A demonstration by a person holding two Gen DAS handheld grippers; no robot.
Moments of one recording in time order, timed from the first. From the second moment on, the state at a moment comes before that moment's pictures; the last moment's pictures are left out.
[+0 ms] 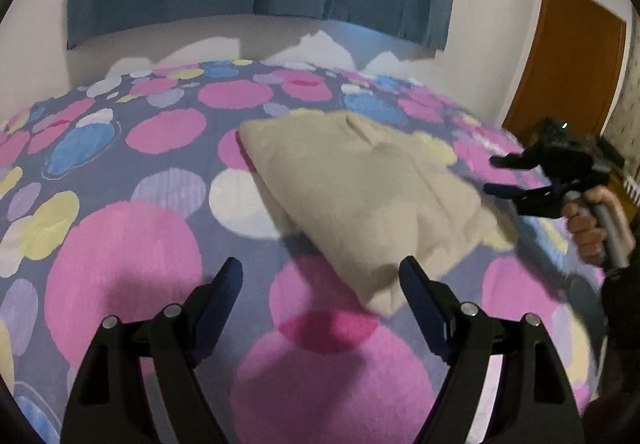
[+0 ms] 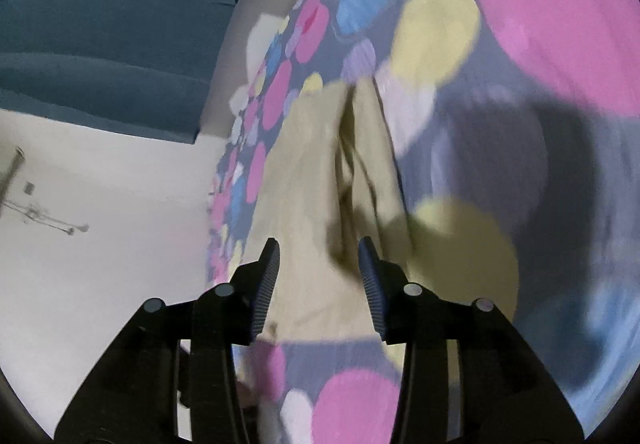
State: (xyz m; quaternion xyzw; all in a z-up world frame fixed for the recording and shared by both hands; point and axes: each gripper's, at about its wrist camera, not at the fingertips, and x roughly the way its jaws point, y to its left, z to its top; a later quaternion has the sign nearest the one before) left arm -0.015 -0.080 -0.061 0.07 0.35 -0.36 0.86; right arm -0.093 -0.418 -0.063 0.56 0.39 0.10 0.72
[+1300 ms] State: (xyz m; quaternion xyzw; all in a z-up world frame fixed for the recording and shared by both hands) left arm 0.007 -0.081 -0.093 0.04 0.44 -0.31 0.84; right arm -0.110 -0.400 -0.094 0.51 0.40 0.05 0.76
